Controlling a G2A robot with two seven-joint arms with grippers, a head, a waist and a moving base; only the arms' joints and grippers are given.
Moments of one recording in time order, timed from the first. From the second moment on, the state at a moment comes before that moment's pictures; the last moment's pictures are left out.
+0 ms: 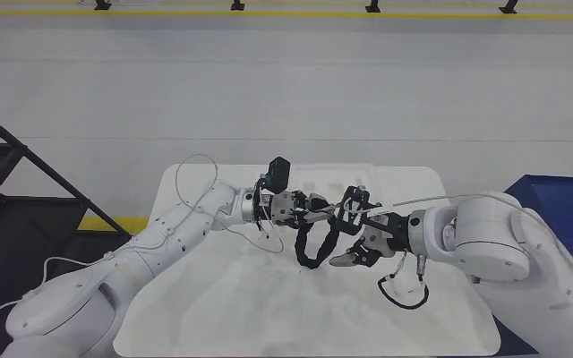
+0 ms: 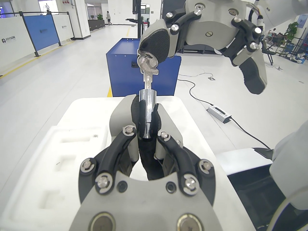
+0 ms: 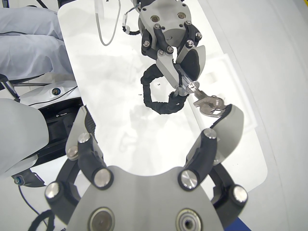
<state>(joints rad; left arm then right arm) 0.49 -1.12 -0.31 -1.06 0.92 -1.01 0.57 -0.92 -0.84 1.10 -2.12 -0.40 -0.40 1.24</state>
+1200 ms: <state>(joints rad) 0.42 -1.06 -0.21 -1.14 0.86 -1.01 0.41 -0.85 -0.79 1.03 -2.08 -0.59 -0.72 1.10</state>
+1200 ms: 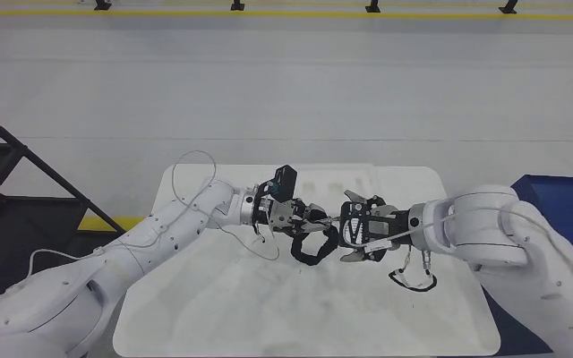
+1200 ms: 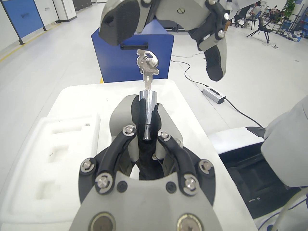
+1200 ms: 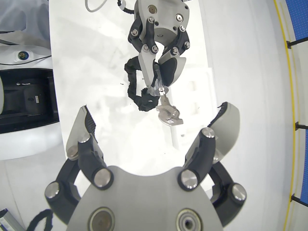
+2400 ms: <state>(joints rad) 0.40 -1.00 -0.17 -1.26 0.69 -1.01 0.29 -0.91 -0.79 1.03 -2.16 -0.78 -0.62 0.98</state>
